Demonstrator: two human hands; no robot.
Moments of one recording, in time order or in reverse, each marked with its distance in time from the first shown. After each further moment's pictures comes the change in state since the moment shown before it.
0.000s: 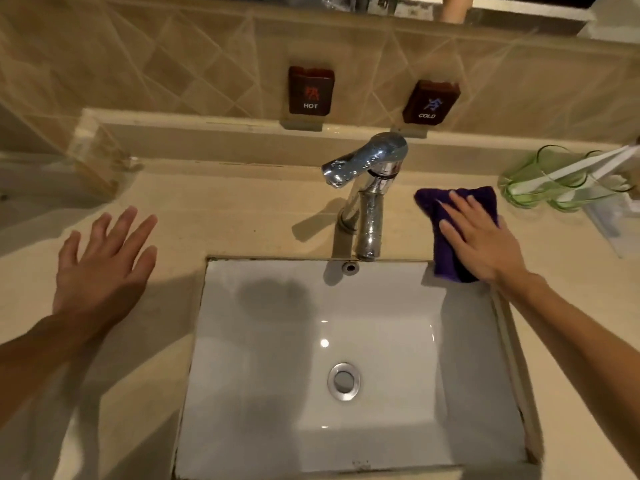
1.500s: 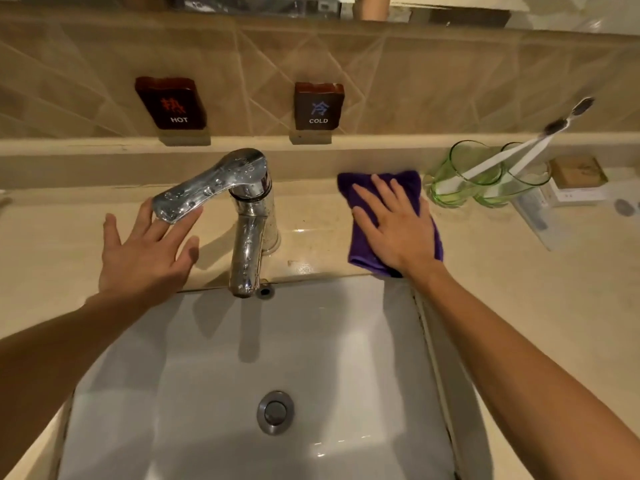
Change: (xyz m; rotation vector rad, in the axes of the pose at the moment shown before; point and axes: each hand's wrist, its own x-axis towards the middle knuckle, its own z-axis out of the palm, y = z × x) left_hand 0.063 0.196 0.024 0.137 -0.030 0.210; right_hand 0.044 0.010 0.008 0.000 0.109 0.082
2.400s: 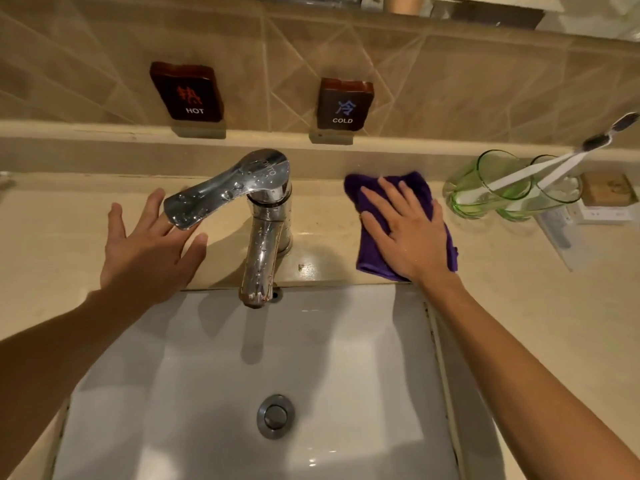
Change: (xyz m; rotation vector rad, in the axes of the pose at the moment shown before) left_hand -0.004 0.002 -0.003 0.070 0.082 0.081; right_hand 0.006 -0.006 0.000 0.018 0.016 -0.086
